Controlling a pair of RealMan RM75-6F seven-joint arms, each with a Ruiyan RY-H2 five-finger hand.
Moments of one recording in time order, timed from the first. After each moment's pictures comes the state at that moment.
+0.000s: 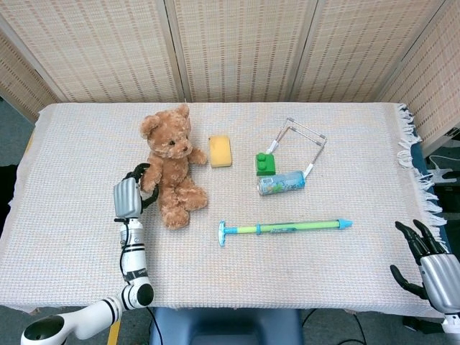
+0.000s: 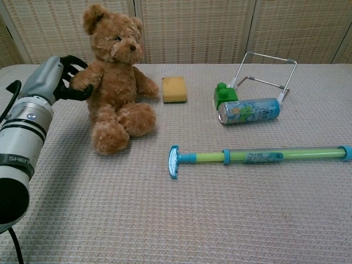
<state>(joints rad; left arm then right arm) -0.69 -2.04 -0.48 -0.93 1.07 1.34 0.08 -0.01 -1.02 -0.04 -1.65 -1.68 1.58 0.14</state>
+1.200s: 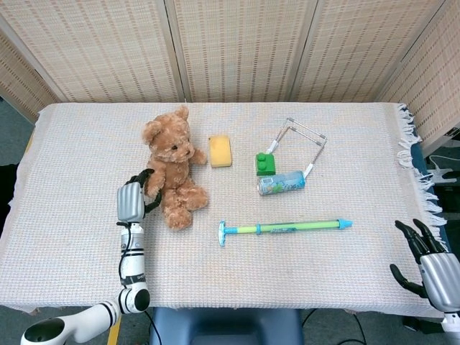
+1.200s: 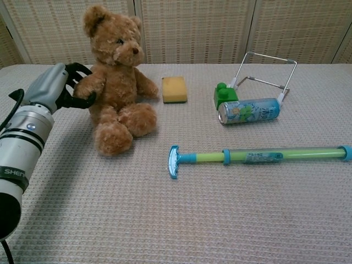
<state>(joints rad) -0.66 -2.04 -0.41 -0.88 1.13 1.33 0.07 -0.01 -1.02 -0.03 -1.65 -1.67 1.58 0.14</state>
